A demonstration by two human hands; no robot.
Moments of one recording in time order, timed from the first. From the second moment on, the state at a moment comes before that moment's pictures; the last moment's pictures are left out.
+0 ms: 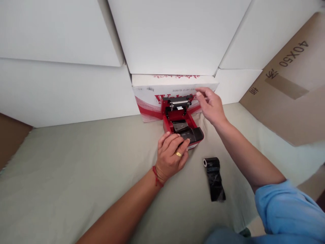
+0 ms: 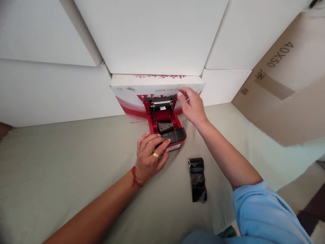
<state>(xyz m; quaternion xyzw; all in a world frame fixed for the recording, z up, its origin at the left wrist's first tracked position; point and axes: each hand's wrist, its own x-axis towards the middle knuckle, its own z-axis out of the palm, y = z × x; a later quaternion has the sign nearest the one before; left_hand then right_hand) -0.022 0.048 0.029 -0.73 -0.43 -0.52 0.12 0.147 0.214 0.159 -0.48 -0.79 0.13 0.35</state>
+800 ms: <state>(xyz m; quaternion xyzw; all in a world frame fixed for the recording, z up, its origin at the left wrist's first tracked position) -0.022 0.050 0.033 -0.72 -0.43 -0.51 0.16 0.118 0.180 0.172 -0.31 -0.94 0.11 -0.11</state>
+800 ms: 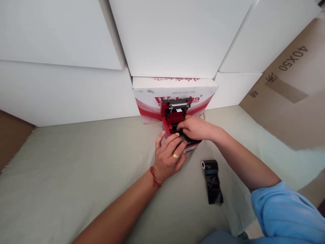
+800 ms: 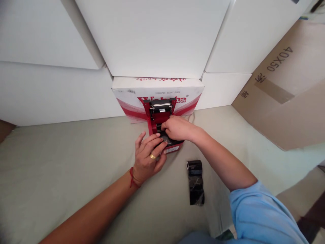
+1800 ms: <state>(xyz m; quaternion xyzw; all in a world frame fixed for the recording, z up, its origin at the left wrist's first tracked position) -0.021 0.047 0.042 -0.72 -0.43 -0.50 0.20 0.140 0.239 0.125 -0.39 -0.79 0.14 0.45</state>
